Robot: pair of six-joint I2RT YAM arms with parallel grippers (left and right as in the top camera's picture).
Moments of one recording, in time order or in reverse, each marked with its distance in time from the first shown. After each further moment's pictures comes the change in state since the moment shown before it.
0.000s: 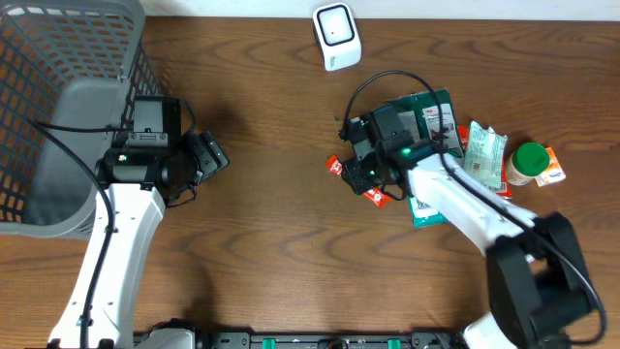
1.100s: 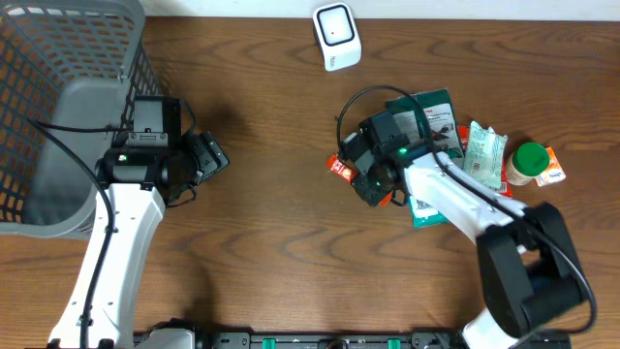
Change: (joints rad) left arm 0.000 0.000 0.000 0.000 0.000 0.000; right arm -0.001 0.044 -0.015 -0.050 0.105 -0.241
